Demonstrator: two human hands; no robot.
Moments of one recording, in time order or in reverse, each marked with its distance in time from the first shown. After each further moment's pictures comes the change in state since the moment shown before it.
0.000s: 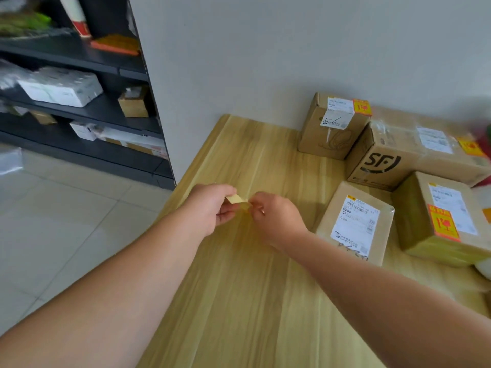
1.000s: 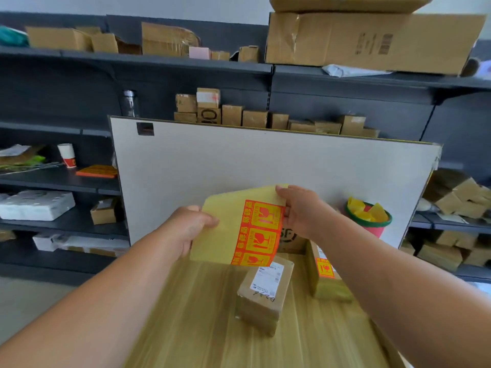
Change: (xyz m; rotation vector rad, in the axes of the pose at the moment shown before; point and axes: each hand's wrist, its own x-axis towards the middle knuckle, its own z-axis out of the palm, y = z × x) left_hand -0.220 0.090 0.057 0.240 -0.218 0.415; right_hand -0.136 -0.010 -0.272 1.212 0.276 0.243
